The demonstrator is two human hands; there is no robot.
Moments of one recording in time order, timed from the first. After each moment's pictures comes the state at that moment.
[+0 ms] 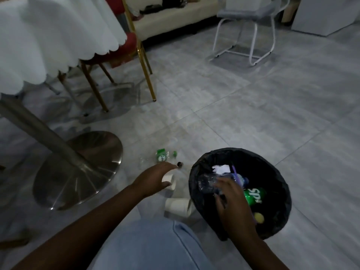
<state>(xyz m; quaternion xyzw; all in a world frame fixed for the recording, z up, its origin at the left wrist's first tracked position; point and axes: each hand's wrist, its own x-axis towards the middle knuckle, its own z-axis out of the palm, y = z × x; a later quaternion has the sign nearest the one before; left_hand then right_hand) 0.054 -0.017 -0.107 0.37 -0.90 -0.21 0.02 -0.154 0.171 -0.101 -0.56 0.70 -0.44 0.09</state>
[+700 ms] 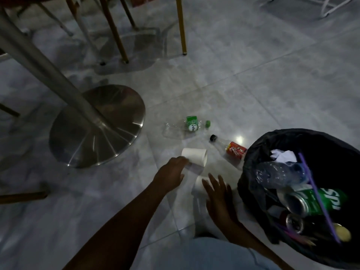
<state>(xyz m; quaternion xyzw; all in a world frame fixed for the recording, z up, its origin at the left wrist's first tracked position) 0.143 -0.038 -0.269 0.47 -0.86 -0.22 0.00 -0.030 0.094 -0.316 -0.67 0.70 -0.13 0.18</state>
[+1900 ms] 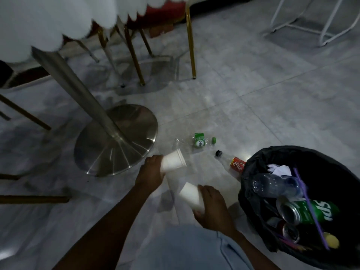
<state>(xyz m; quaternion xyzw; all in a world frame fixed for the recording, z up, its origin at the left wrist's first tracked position) 0.203 -0.044 -0.186 0.60 -0.78 -0.12 0.08 -0.003 0.095 -0.224 -0.69 0.64 -0.25 0.22</state>
